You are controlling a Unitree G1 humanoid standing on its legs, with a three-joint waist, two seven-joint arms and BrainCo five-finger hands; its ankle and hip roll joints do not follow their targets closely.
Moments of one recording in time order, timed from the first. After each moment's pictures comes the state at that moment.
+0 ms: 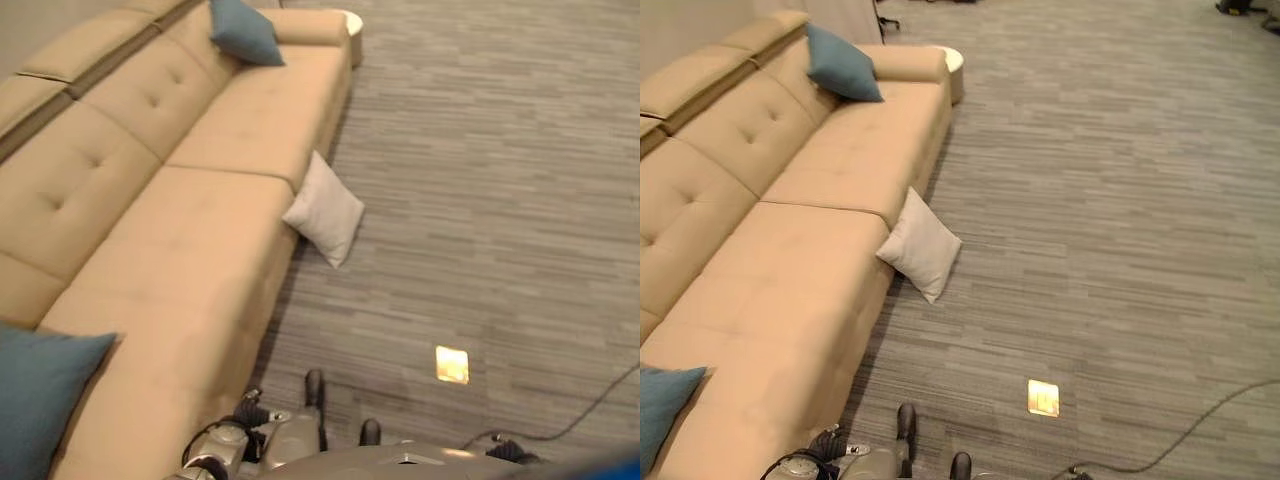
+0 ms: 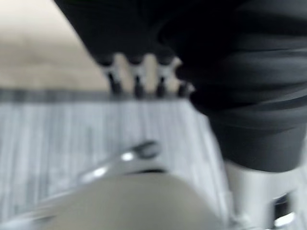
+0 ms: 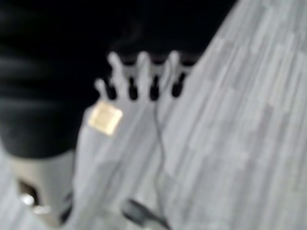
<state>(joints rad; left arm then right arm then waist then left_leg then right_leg) -0.05 0.22 -0.21 1.20 -0.07 -0.05 0.05 -0.04 -0.28 0.23 1.32 0.00 -0.03 -0.10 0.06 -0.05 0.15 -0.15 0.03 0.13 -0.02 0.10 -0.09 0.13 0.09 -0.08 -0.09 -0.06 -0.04</state>
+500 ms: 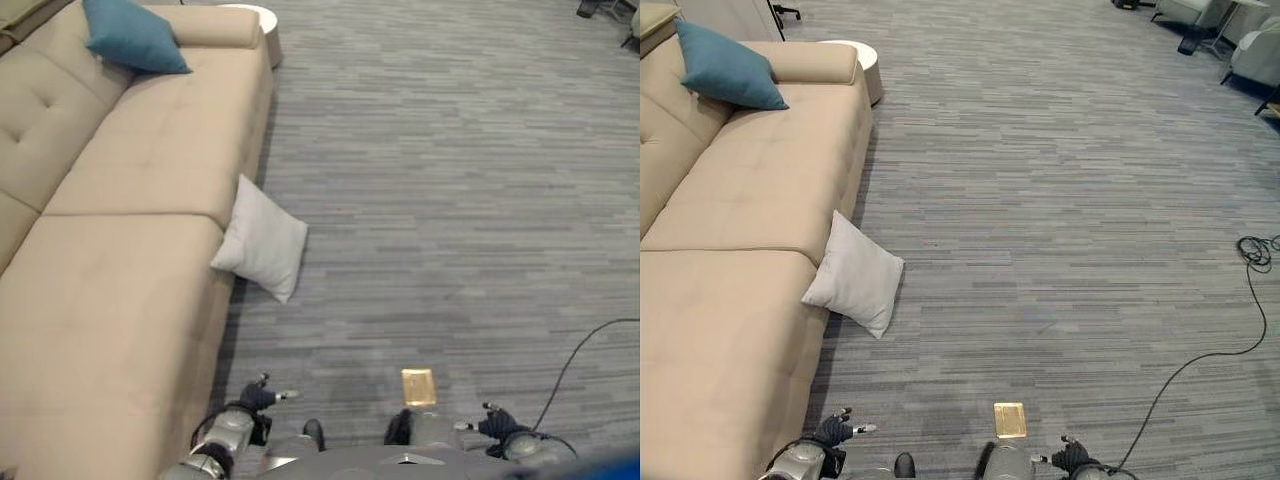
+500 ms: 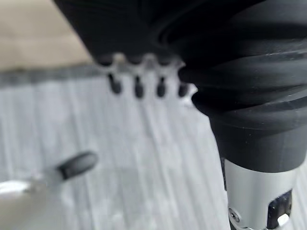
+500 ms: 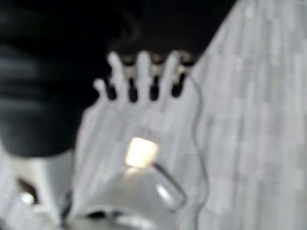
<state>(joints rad) -0.11 0.23 -0.21 1.20 -0.11 -0.05 0.05 -0.04 -0.29 0.23 1.20 -0.02 -0.03 -0.10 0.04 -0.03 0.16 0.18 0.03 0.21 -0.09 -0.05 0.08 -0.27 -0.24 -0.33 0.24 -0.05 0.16</state>
